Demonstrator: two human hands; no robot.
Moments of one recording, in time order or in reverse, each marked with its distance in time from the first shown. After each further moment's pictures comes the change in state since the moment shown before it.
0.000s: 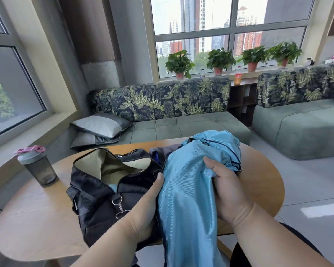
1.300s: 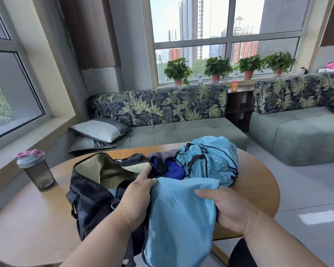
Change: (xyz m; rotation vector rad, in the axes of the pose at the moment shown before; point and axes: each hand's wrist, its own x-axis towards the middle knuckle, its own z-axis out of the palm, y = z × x) left_hand 0.013 0.025 -0.010 0.183 0.267 0.395; right_hand 0.000 0.007 -0.045 -0.342 -0.038 0.174
